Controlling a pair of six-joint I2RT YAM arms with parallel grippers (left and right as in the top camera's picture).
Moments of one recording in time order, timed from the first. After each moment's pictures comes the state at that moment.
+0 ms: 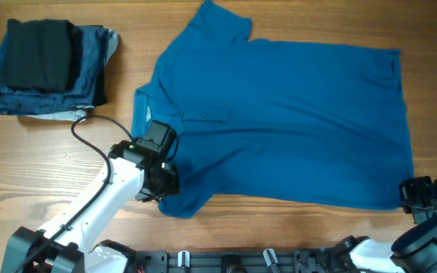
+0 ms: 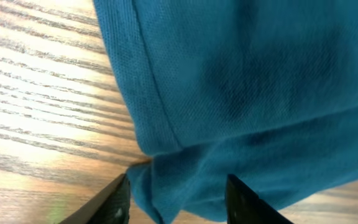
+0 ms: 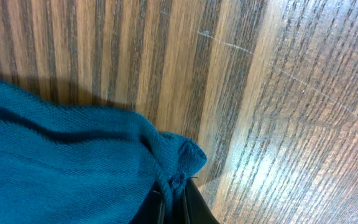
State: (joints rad) left arm -0.40 1.37 0.73 -0.91 0.10 -0.64; right arm -0.94 1.54 0.73 -0.69 0.02 0.47
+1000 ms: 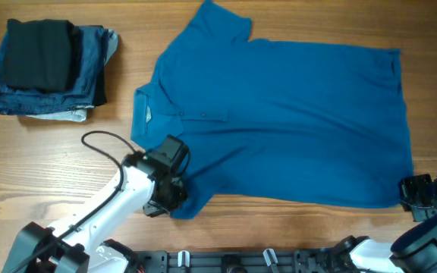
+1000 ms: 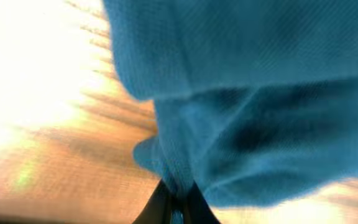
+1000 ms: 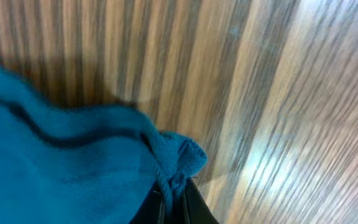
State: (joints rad) left arm -0.52 1.38 0.67 -0.93 0.14 -0.84; right arm -0.94 1.53 0.73 -0.70 -0.03 0.46
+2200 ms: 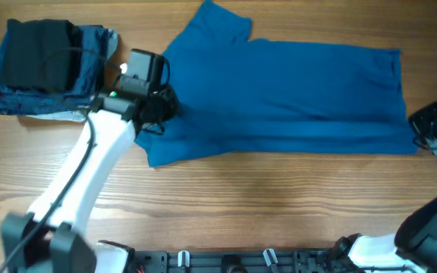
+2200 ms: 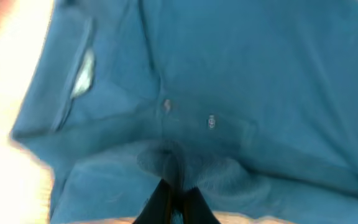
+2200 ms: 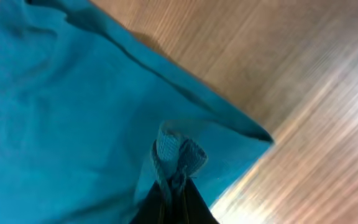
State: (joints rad) left arm -0.29 1.56 1.24 -0.79 0.02 -0.67; right arm -0.63 1.64 1.16 -0.71 -0.13 0.42
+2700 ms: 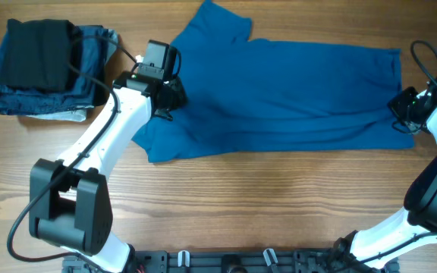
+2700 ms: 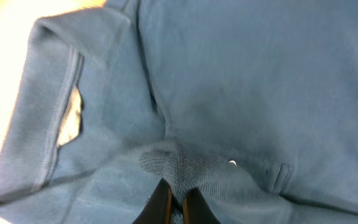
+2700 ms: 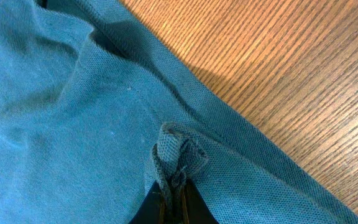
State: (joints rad) left arm -0.29 1.76 1.30 -0.71 -0.03 -0.61; right arm -0.53 1.87 1.17 -0.40 -0.13 0.42
